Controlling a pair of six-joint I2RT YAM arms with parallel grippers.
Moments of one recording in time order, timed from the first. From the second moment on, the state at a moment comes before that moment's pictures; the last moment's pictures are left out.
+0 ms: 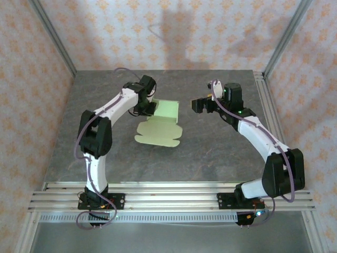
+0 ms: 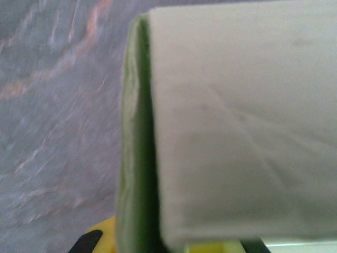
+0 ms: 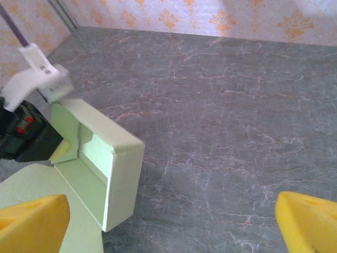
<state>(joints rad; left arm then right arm) -0.35 2.04 1.73 -1.05 -0.01 -0.21 0.24 1.40 1.01 -0.13 -0.43 0.08</state>
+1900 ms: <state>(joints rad) -0.02 1.09 1.01 -0.93 -0.43 -0.77 0.61 1.86 1.22 -0.11 -0.20 -0.02</state>
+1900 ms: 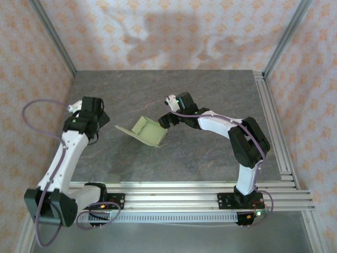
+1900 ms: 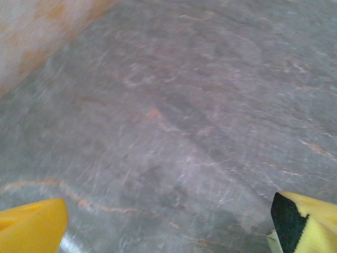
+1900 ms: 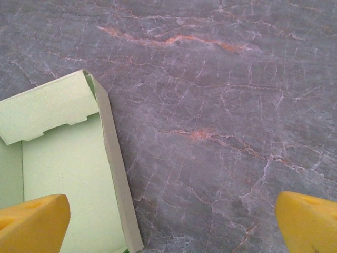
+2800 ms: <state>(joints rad) -0.21 1.68 1.02 -0.66 -0.04 -0.97 0.57 1.74 1.08 -0.01 -0.12 0.08</state>
